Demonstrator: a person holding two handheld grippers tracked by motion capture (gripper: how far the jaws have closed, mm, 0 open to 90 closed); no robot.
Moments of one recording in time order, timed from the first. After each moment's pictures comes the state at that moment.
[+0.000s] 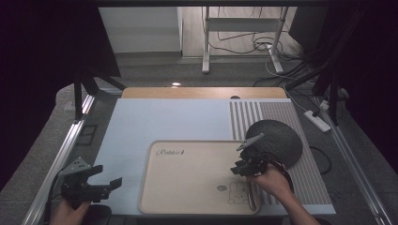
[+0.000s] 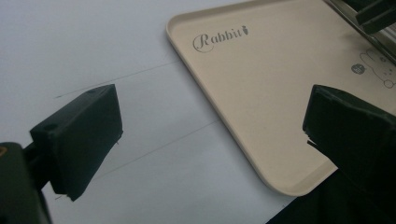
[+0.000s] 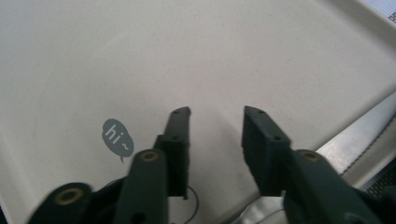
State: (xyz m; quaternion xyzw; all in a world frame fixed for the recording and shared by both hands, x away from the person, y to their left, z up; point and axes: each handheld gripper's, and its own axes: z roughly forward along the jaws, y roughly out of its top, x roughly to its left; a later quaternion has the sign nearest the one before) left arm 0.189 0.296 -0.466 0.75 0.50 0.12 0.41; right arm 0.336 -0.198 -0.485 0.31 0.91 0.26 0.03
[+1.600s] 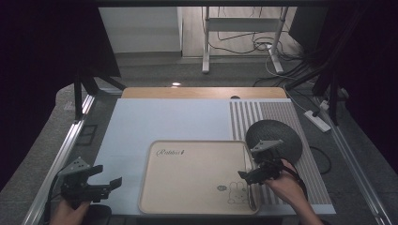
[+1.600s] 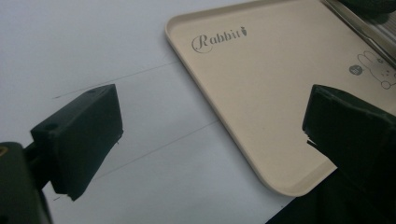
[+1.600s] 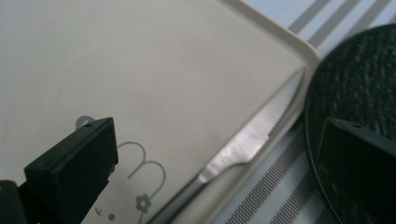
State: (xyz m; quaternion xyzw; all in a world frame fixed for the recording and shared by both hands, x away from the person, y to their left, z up) left arm 0.189 0.297 -0.467 0.75 0.51 0.12 0.41; right arm 0.311 -0.228 -0.466 0.35 0.88 0.29 0.13
